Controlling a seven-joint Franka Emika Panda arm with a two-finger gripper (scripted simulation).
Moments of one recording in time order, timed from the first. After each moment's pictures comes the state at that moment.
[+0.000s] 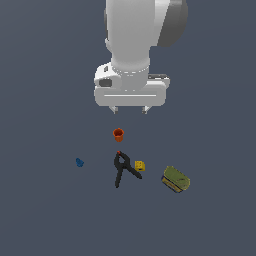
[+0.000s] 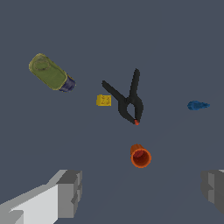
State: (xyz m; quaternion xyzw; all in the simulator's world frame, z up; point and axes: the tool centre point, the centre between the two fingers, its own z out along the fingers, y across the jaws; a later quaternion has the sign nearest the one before) arm -0.008 0.007 0.306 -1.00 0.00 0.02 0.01
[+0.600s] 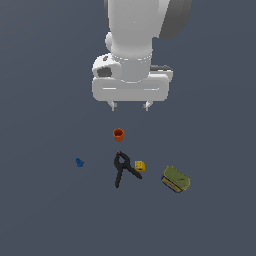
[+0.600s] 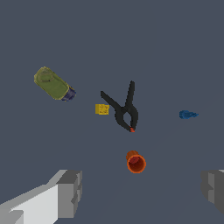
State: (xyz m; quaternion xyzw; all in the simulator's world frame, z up) arm 0.003 0.006 0.330 -1.00 0.00 -0.01 -0.01
